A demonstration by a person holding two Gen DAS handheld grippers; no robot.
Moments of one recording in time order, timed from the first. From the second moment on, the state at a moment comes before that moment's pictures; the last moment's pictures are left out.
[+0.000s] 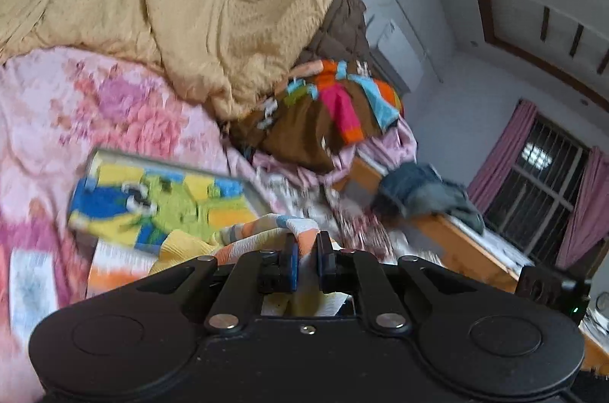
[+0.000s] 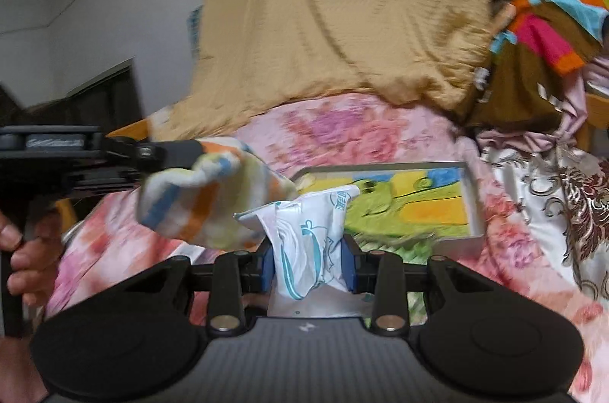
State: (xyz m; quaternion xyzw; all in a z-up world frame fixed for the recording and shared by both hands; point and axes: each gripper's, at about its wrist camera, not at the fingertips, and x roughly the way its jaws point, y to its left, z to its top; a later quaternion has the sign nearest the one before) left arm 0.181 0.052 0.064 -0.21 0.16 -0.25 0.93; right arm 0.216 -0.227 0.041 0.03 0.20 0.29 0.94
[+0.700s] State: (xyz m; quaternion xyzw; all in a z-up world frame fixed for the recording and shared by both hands) left arm 0.386 0.088 -0.006 -0.29 0.24 -0.14 0.92; right arm 0.447 -0.176 -0.003 0.11 0.37 0.21 0.90
